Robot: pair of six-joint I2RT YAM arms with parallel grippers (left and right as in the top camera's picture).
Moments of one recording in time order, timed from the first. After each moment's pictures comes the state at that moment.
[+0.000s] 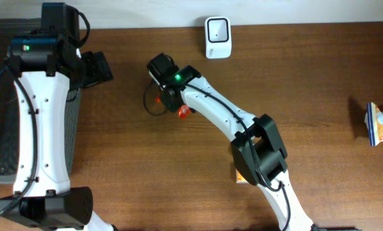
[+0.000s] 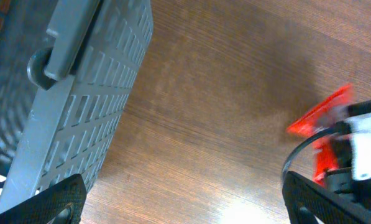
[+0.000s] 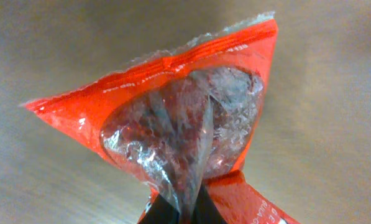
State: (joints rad) left arm 0.00 1.78 2.10 -1.50 -0.16 -0.36; right arm 0.67 2.38 2.12 -0.95 0.23 -0.07
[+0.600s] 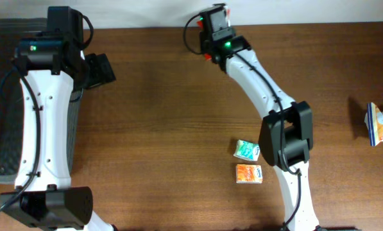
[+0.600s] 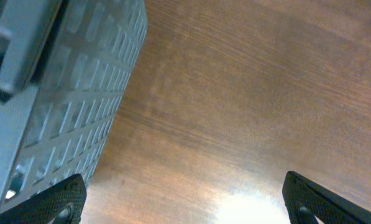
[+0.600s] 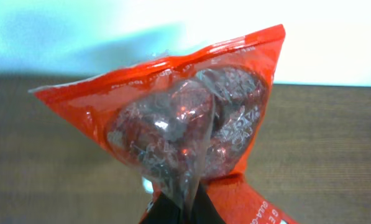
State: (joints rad) left arm 0.00 1.78 2.01 -1.42 -0.15 -0.36; right arm 0.36 2.38 2.18 -0.52 0.31 0.23
